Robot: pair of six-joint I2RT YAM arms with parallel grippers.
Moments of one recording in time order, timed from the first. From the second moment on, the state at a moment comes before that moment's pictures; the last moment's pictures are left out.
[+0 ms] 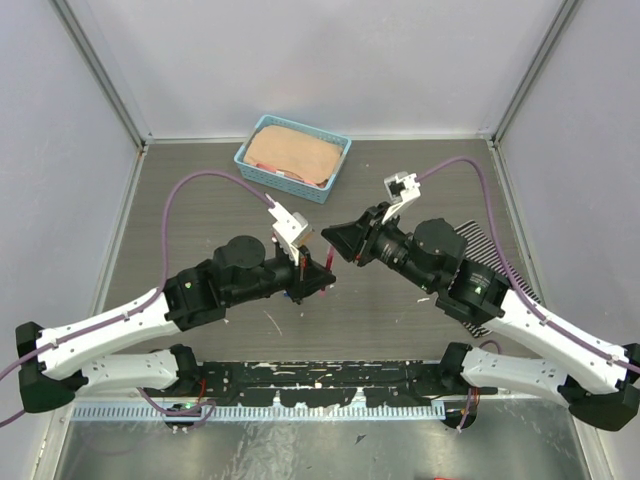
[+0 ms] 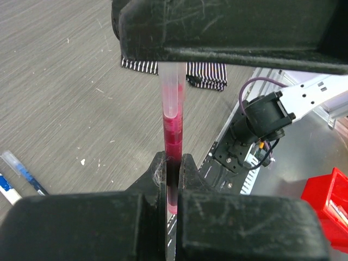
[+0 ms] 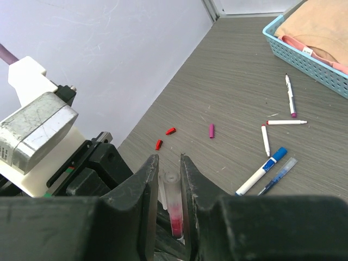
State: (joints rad) left arm -1.14 1.01 0.97 -0.20 -0.04 -0.38; right arm 0.98 0.91 1.04 -0.20 0.12 0.57
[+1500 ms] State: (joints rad) left arm -1.15 1.01 0.97 -0.37 0.03 -0.34; right arm 1.28 0.89 0.94 -0.25 0.62 0.73
